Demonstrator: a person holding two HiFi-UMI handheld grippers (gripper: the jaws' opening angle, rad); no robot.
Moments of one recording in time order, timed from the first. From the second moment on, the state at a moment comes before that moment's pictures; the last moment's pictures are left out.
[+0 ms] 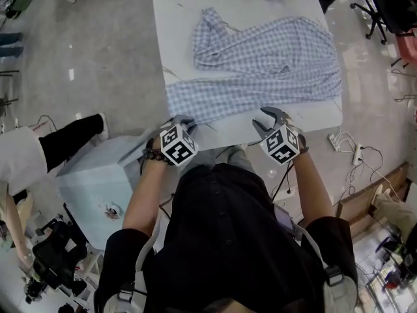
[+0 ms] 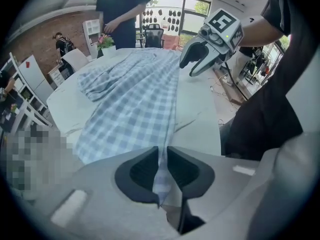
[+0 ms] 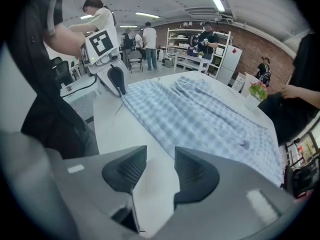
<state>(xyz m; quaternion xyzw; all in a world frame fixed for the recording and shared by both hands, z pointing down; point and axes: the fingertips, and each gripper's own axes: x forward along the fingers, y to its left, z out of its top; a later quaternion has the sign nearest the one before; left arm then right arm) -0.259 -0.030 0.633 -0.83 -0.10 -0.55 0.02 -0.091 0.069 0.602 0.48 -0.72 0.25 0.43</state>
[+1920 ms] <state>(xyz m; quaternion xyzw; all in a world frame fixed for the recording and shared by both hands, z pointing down) -0.229 0.044 0.631 -0.79 -0.07 -0.60 -0.01 0.024 0.200 0.631 0.36 -0.73 0.26 0.53</state>
